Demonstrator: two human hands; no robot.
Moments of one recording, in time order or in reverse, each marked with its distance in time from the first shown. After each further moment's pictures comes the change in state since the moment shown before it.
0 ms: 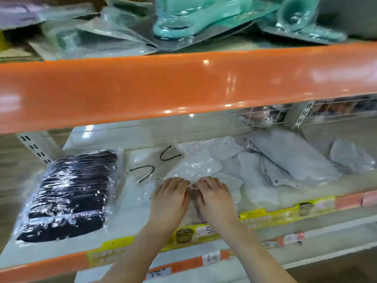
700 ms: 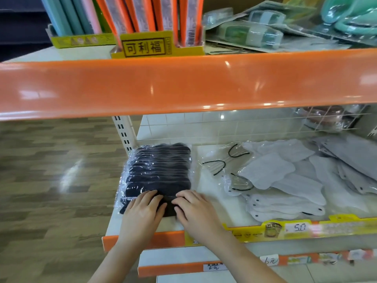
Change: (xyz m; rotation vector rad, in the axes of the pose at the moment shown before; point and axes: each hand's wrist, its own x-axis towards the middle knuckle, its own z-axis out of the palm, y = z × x) left_hand -0.126 -0.223 -0.097 0.192 0.064 -0.156; right_hand -0.003 -0.221 0.093 0.231 -0.112 -0.309
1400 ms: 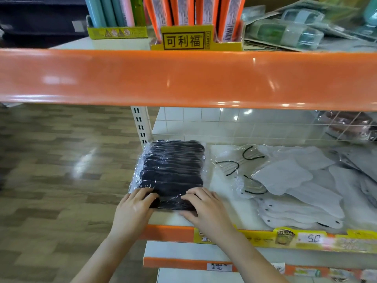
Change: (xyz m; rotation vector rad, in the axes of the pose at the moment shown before) left_hand -0.019 -0.044 -0.007 0.067 0.053 0.039; right_hand 0.002 0.004 0.002 0.005 -0.079 -0.014
